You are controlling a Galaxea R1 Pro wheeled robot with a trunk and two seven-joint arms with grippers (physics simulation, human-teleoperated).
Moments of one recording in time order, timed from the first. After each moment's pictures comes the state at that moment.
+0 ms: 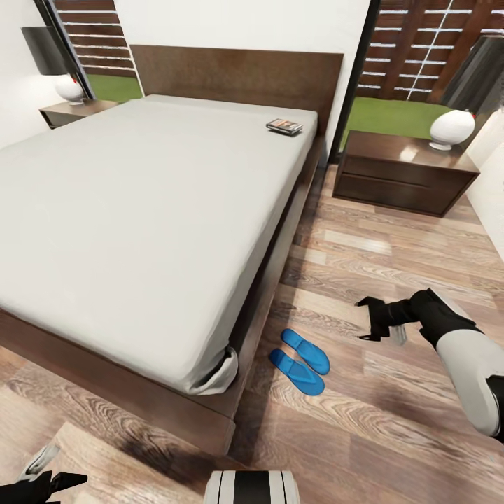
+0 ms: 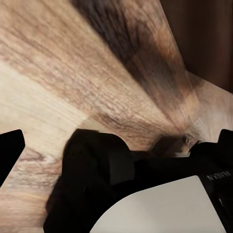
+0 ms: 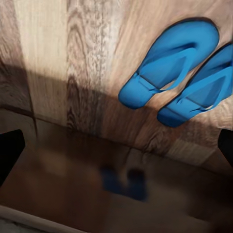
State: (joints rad) left arm -0.44 0.53 0.51 -0.32 -0.27 0.68 -1.20; right arm -1.14 -0.31 -0.07 -0.38 -1.97 0.39 -0.93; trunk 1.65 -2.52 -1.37
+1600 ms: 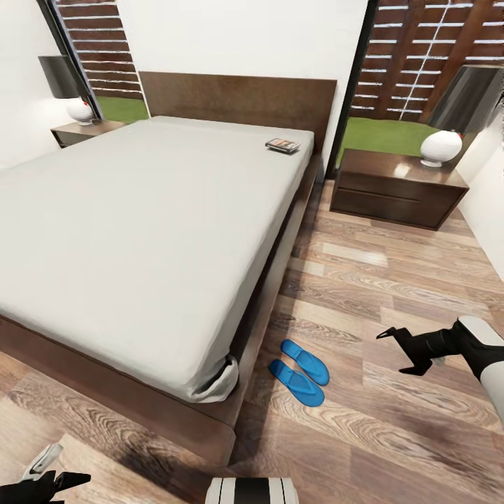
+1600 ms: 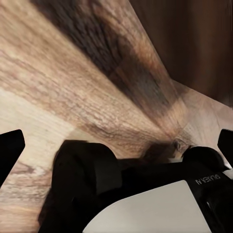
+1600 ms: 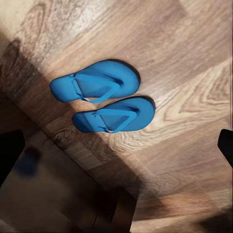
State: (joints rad) left arm -0.44 0.52 0.51 -0.32 -0.27 0.68 -1.19; right arm -1.01 -0.46 -0.07 -0.38 -1.46 1.01 -0.57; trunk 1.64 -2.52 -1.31
